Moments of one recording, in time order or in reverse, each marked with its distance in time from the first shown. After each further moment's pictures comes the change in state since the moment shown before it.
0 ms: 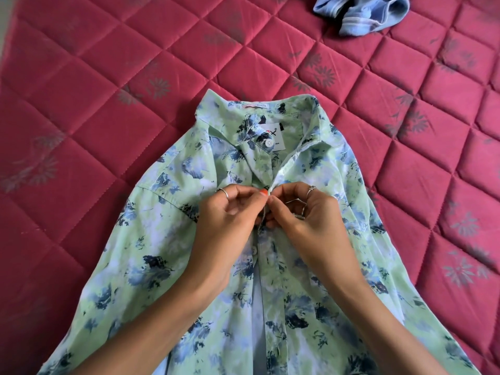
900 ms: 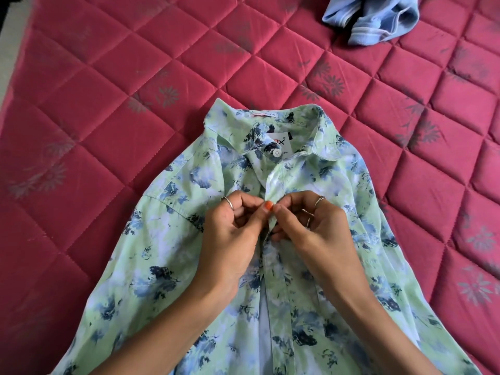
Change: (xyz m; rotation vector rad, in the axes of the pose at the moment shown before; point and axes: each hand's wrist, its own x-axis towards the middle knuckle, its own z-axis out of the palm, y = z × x) left_hand 0.006 -0.008 -0.003 -0.056 -0.011 0.065; right_hand -0.001 -0.005 0.005 0.090 -0.011 0.026
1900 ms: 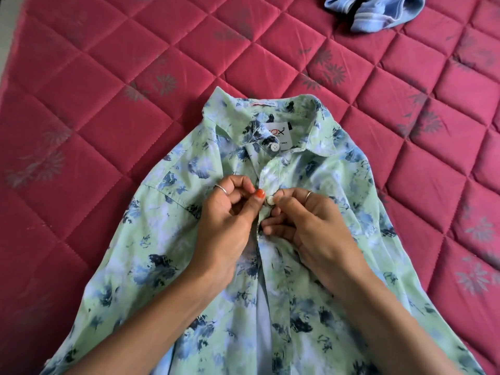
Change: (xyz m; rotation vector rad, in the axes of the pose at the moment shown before) left_hand 0.008 -0.009 -0.004 -0.033 -0.030 0.057; right_hand 0.008 0.002 0.002 0.296 -0.071 0.278
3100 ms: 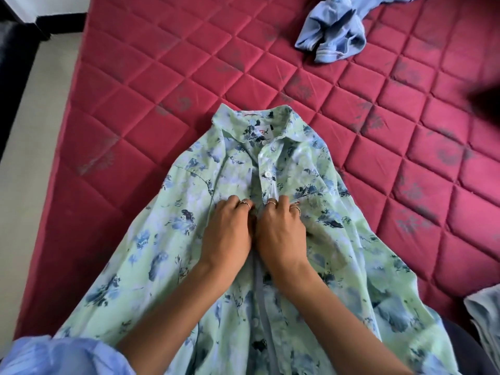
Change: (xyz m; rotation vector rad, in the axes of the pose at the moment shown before) left_hand -0.078 0.004 -0.014 1.320 -0.037 0.325; right_hand -0.064 0.051 0.024 -1.605 0.364 -0.384
